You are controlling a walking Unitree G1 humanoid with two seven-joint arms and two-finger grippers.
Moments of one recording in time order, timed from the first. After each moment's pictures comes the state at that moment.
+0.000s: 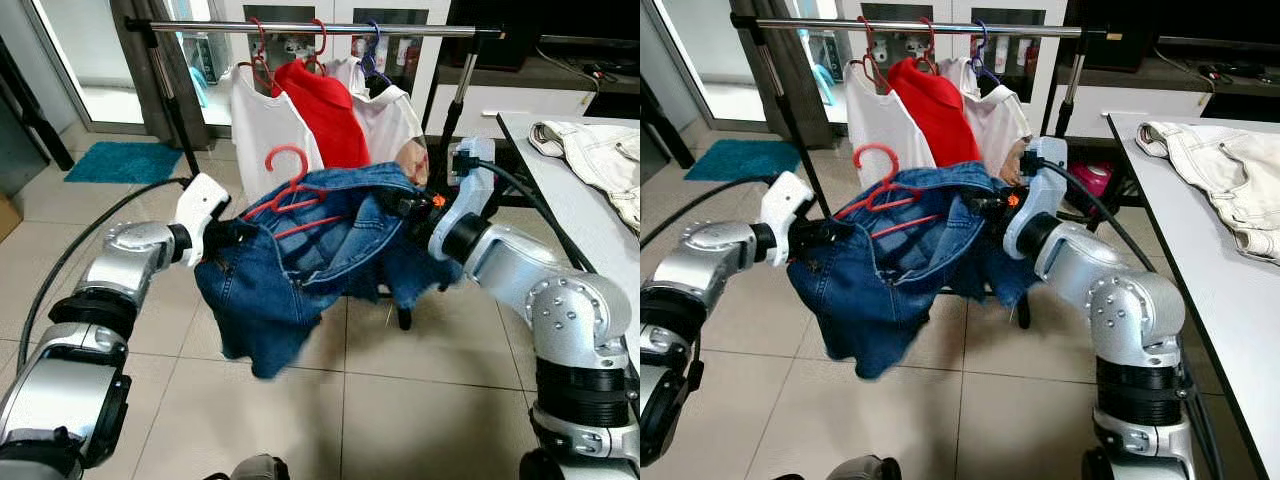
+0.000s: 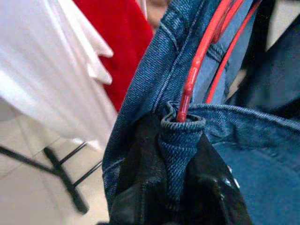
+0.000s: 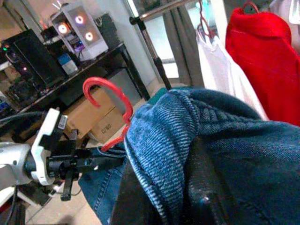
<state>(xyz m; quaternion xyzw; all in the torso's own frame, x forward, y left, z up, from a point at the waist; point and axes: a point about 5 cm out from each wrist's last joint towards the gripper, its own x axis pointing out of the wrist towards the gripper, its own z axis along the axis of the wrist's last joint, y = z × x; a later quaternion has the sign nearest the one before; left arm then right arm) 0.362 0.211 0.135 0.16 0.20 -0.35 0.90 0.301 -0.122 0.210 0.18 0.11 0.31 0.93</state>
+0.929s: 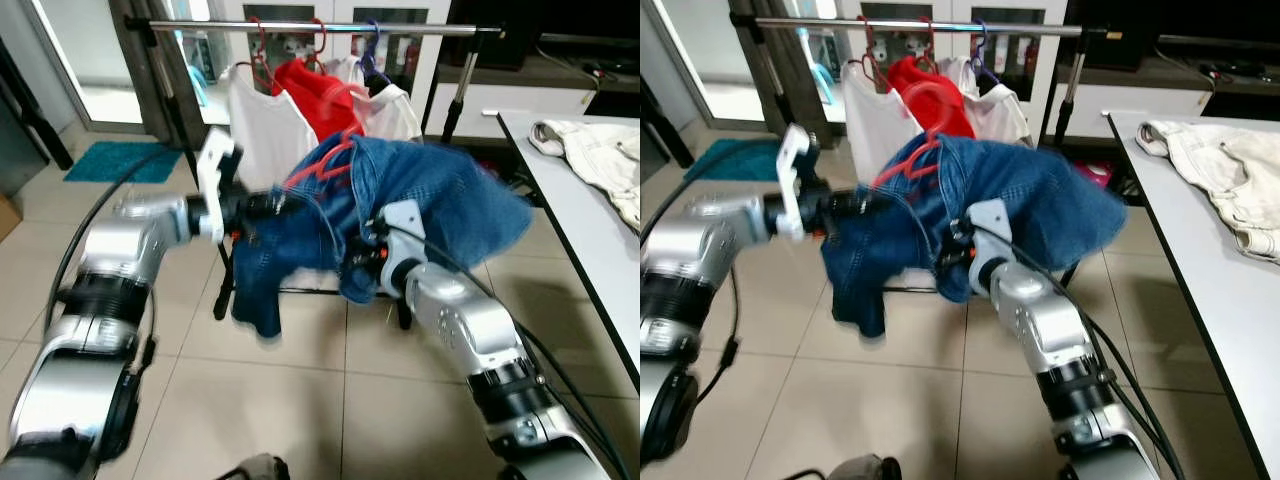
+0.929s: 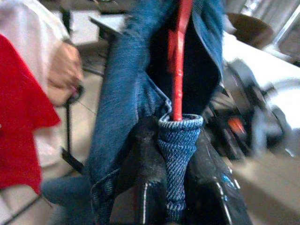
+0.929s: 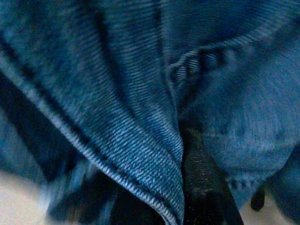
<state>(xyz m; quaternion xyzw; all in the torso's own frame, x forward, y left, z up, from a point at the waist) 0.347 0.167 0.185 -0.06 0.14 -0.52 0.84 0.328 -0.091 0.120 0.02 0.17 0.20 0.96</state>
